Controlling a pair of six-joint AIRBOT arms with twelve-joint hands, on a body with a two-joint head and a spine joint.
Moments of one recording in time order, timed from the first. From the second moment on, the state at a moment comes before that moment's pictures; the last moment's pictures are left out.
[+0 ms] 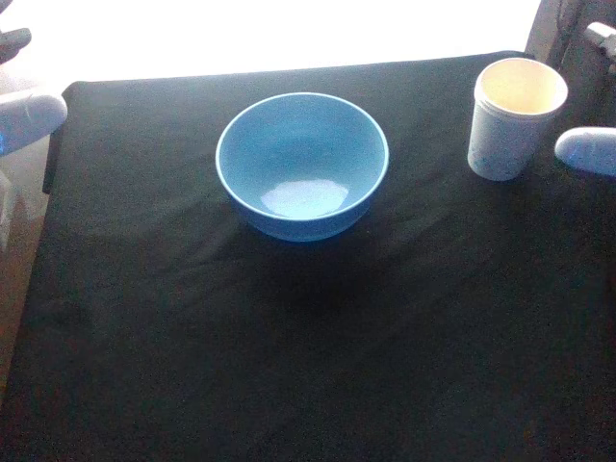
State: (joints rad) left arm 1.15 -0.90 1.21 -0.45 -1.25 0.54; right arm -1.08 -1.20 1.55 0.41 0.99 -0.12
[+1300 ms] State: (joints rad) left arm 1.15 -0.91 1.22 -0.44 -1.24 0.53; right arm -0.94 -1.33 1.70 0.33 0.76 -0.11
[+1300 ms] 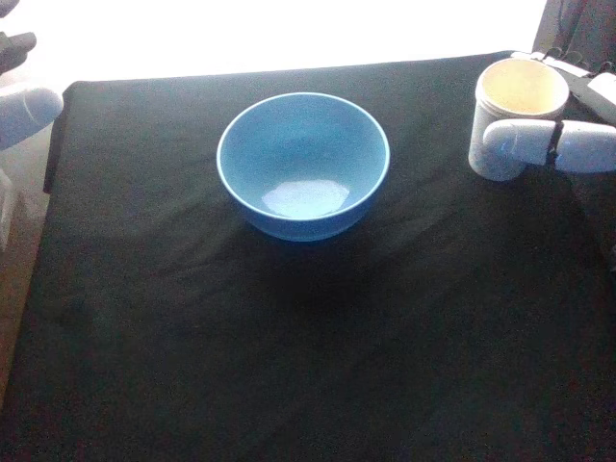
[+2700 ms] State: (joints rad) left arm 1.15 -0.91 1.22 -0.44 -1.24 0.52; right arm -0.89 -1.35 1.74 0.21 0.75 -0.05
